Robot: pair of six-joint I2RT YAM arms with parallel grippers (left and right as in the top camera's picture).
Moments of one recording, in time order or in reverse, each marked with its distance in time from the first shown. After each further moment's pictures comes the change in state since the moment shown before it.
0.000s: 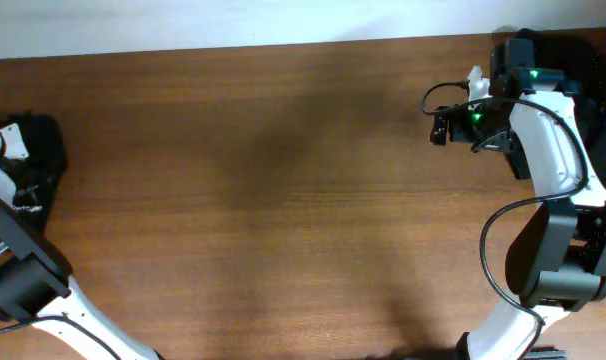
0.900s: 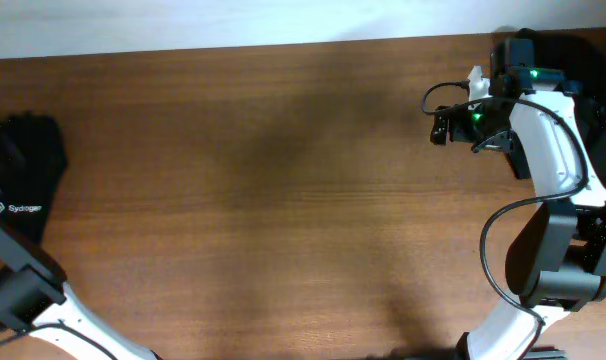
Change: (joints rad) left arm 0.053 -0.018 0.129 -0.105 -0.196 -0.125; right arm 0.000 0.000 0.000 0.000 0.000 0.000
